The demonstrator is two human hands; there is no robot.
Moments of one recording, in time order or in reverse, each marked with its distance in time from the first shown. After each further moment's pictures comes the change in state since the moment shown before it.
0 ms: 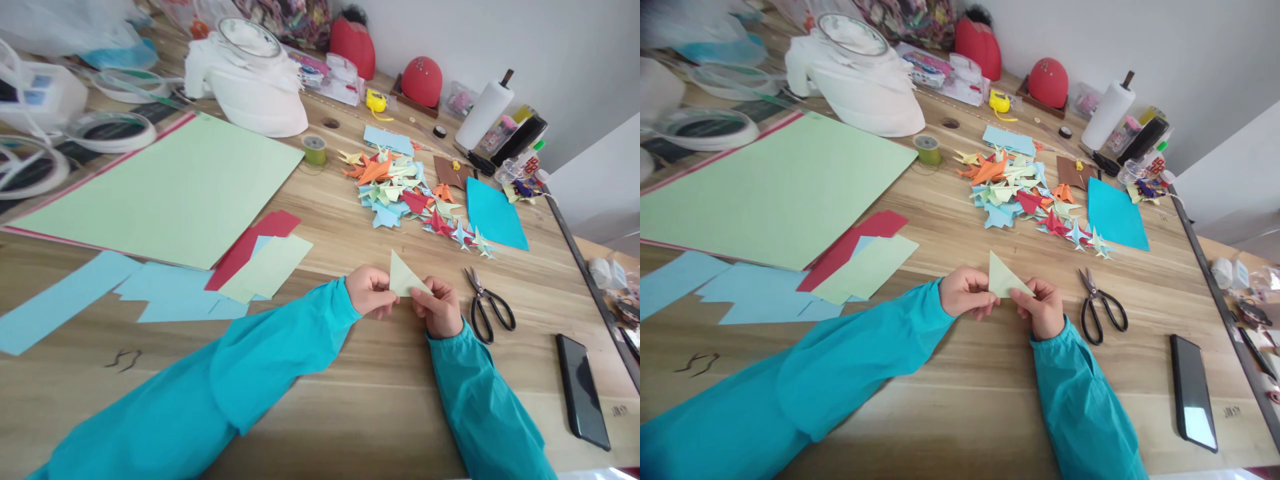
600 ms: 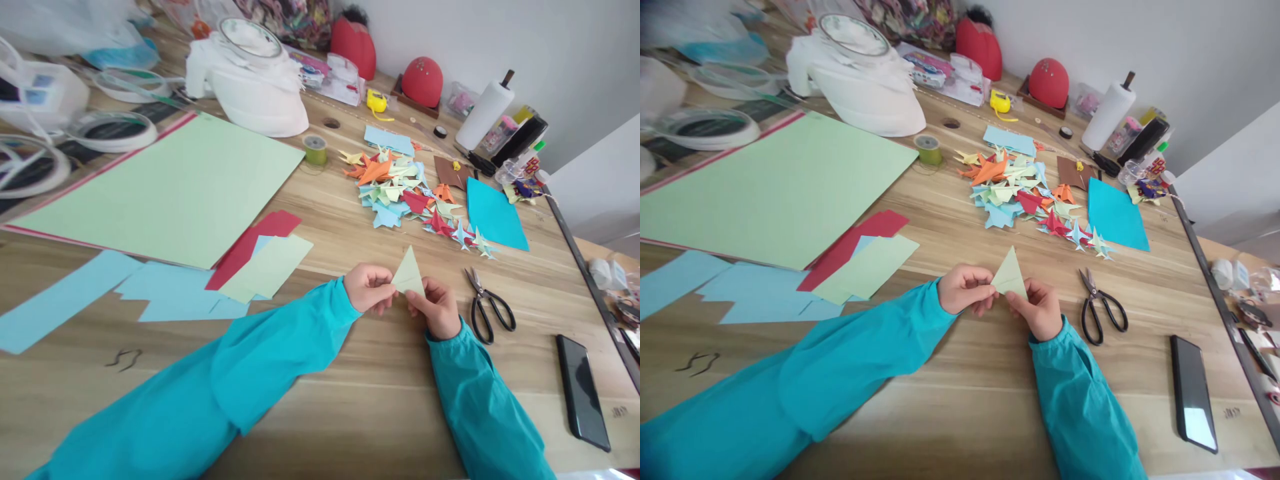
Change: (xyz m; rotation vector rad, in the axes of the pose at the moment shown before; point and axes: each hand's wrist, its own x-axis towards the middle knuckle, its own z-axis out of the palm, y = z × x) left_hand 0.006 -0.006 -0.001 -0.041 0.034 0.044; right_hand -0.001 -0.004 0.002 -0.168 -0.094 -0.036
